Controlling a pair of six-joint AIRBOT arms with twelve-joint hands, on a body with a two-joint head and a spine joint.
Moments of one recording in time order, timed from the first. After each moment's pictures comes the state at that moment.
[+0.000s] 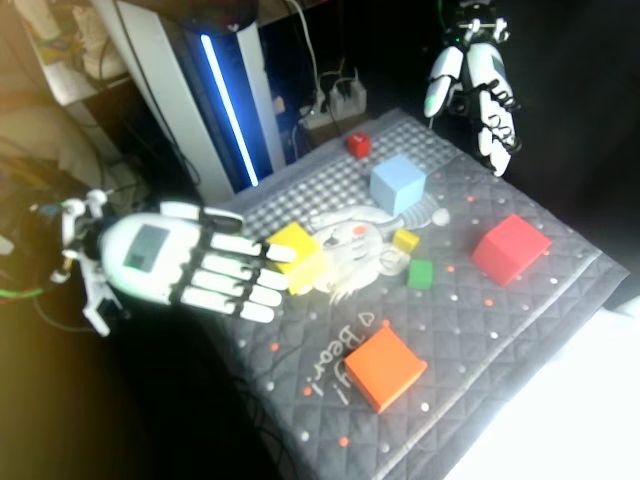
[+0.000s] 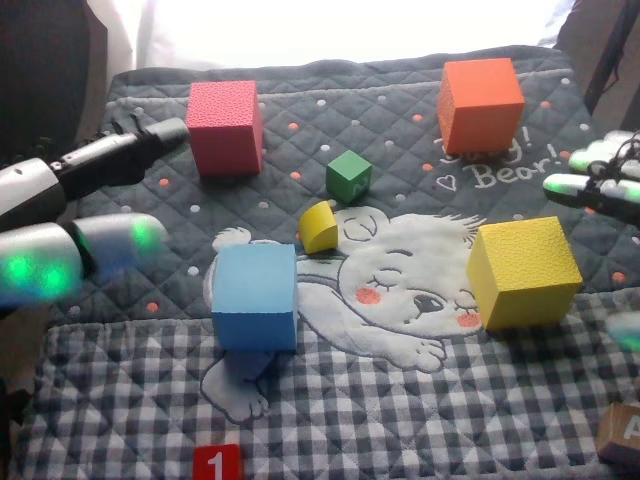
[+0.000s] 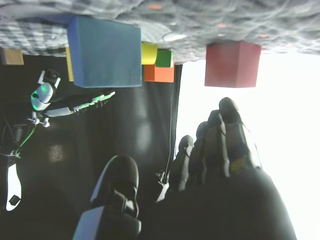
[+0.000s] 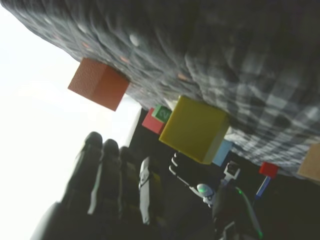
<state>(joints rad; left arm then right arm) 1.13 -0.84 1.05 -0.02 -1.03 0.47 -1.08 -0.86 1.08 -0.02 1.12 -0.71</state>
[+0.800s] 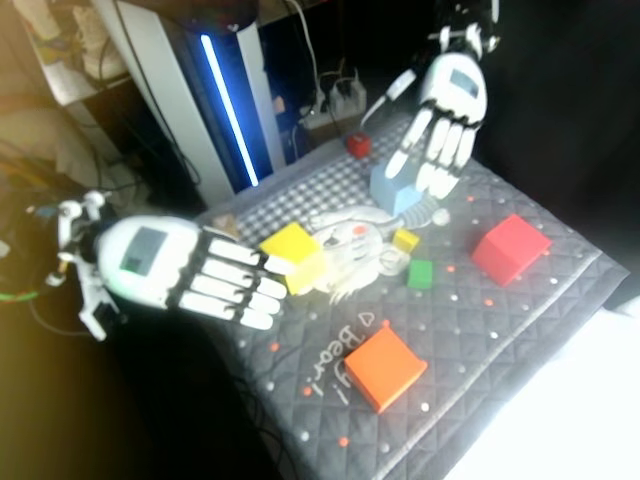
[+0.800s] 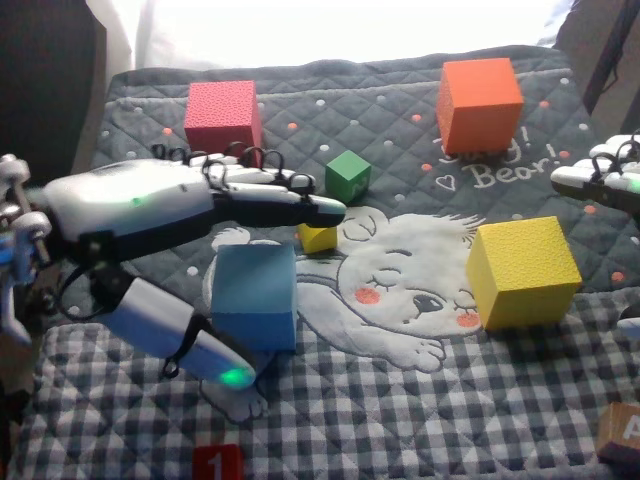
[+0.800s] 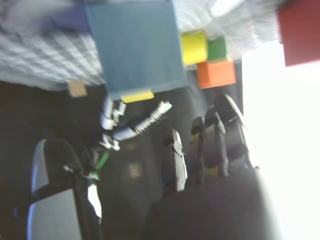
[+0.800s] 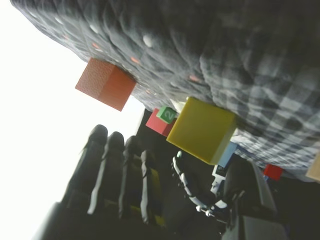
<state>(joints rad) 0.76 -0.93 1.10 0.56 -0.67 0.43 -1.06 -0.85 1.09 -0.02 1.11 -0.71</state>
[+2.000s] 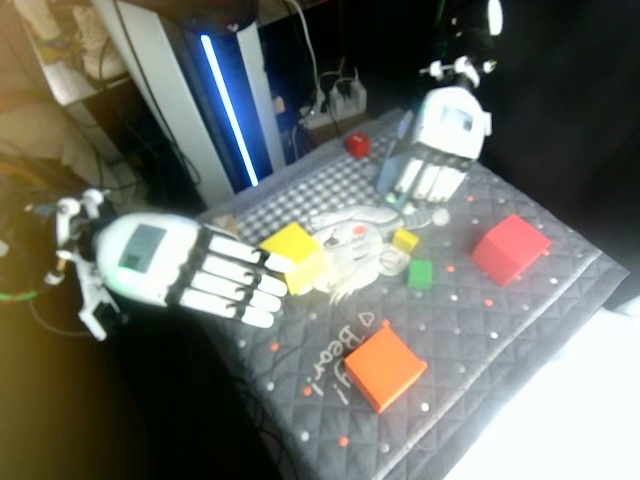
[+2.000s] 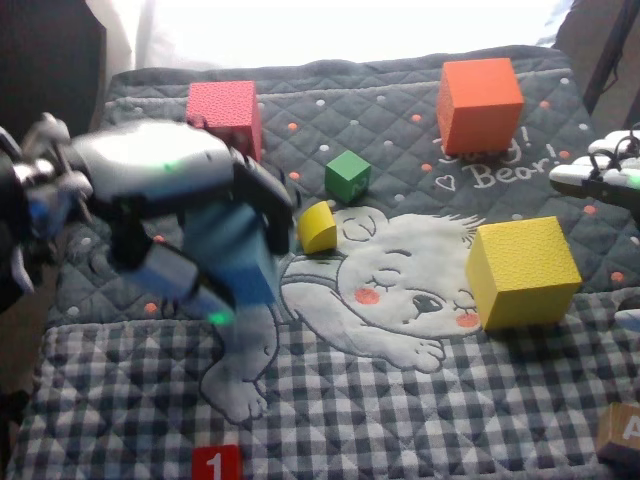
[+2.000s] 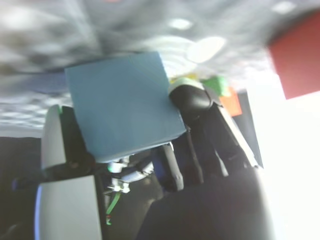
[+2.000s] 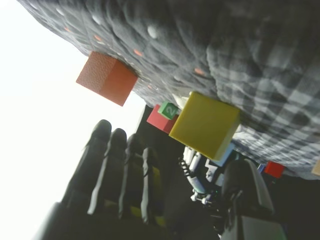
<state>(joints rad) 0.63 -0.96 1.15 0.59 -0.51 0.52 -1.05 -0.85 1.08 -0.02 1.12 -0.71</state>
